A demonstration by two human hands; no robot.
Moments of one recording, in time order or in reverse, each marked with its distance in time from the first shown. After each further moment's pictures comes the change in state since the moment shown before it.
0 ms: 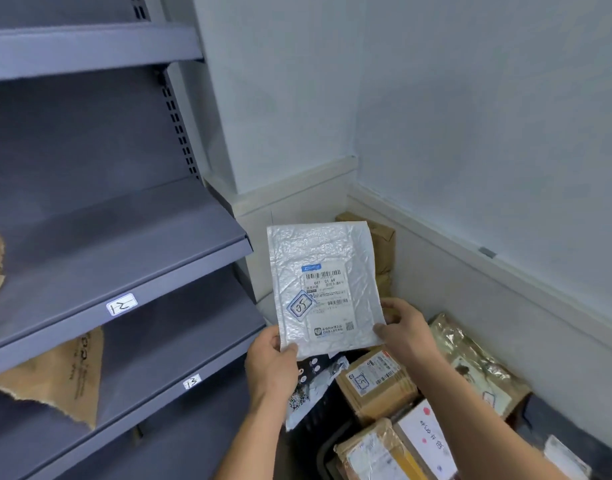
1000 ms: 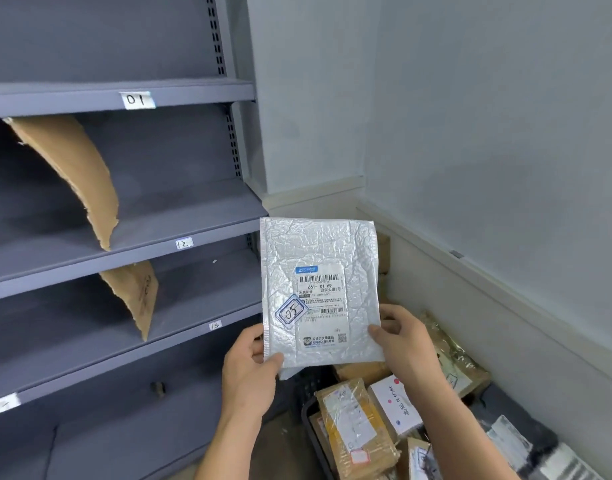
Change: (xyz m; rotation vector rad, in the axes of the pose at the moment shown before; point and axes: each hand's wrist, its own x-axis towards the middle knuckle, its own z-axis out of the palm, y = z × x) left_hand -0.218 -0.003 -0.057 -0.085 0.091 0.089; right_hand -0.180 0.036 -0.077 0.091 -0.058 -0.244
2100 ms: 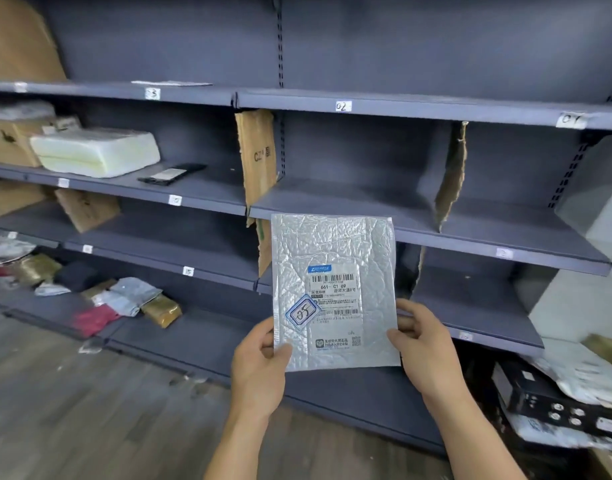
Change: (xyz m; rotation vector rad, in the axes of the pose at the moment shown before) left_hand -0.145 -0.103 -0.401 -0.146 0.684 0.015; right_hand -0.225 -0.104 0.354 0.016 -0.635 -0.325
